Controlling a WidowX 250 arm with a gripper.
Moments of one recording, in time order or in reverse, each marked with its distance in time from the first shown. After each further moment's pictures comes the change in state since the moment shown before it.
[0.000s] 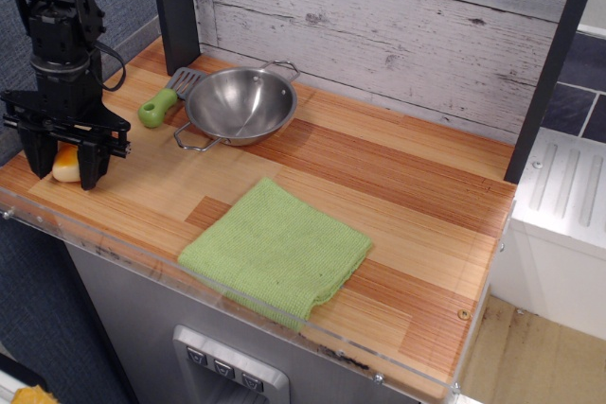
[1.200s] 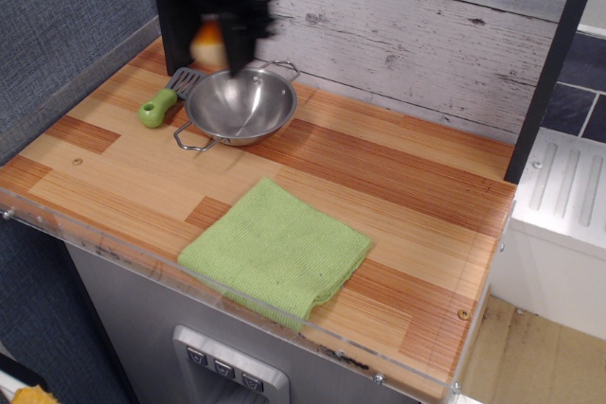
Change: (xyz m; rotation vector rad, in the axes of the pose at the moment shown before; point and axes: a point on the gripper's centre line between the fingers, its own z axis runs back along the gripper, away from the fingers) arm -0.002 -0.144 0.156 -0.141 -0.272 -0.464
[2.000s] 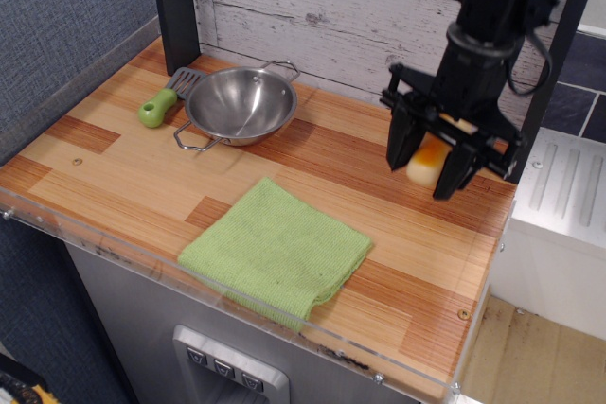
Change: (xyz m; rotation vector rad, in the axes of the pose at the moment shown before) arm 0.045 -0.118 -0.089 0.021 0.260 -0.110
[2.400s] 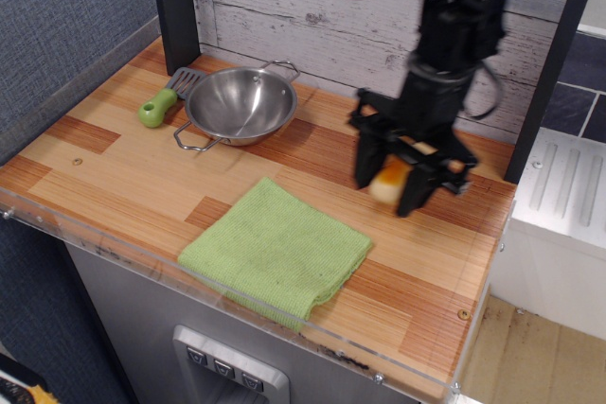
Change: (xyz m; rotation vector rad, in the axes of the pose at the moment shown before) arm -0.012 0.026 -0.028 -0.015 0.037 0.022
